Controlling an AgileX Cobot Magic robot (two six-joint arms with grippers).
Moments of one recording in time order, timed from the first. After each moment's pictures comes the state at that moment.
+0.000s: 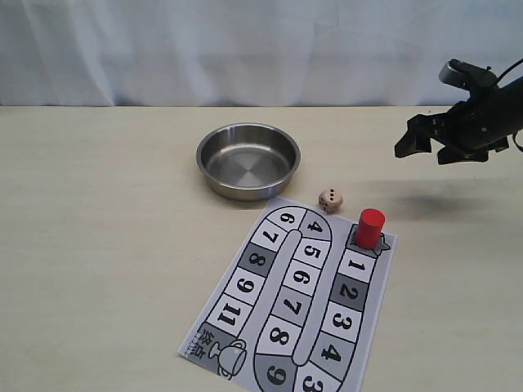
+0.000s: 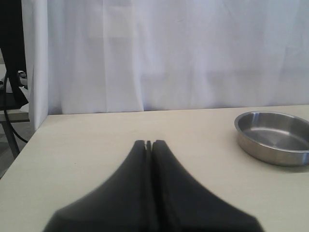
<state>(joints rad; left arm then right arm) -0.06 0.00 0.00 -0.05 0.15 0.08 -0.16 2.09 -1.49 0.64 0.73 -0.60</state>
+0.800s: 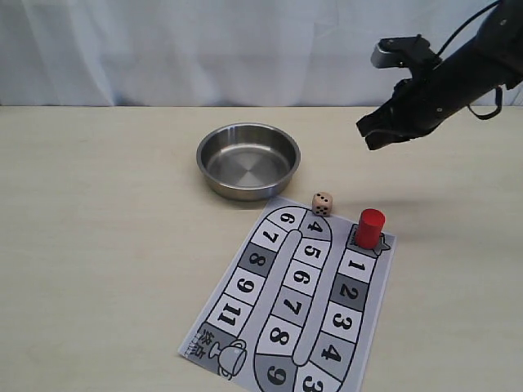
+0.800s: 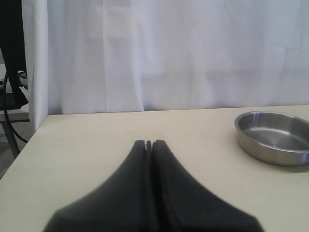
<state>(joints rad) -0.06 0.00 0.00 -0.05 0.15 0.08 0.06 1.97 -1.51 0.45 0.81 -0.63</state>
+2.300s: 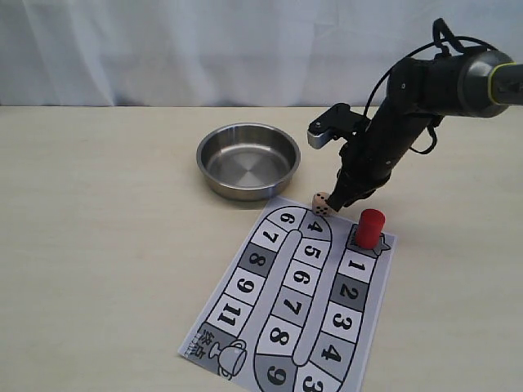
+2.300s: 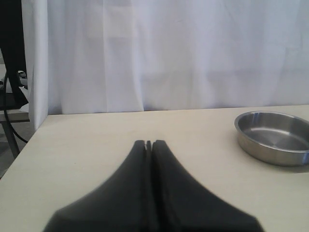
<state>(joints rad) -0.06 0.00 0.00 -0.05 0.15 0.08 0.24 2.12 -1.51 0.16 0.81 -0.69</state>
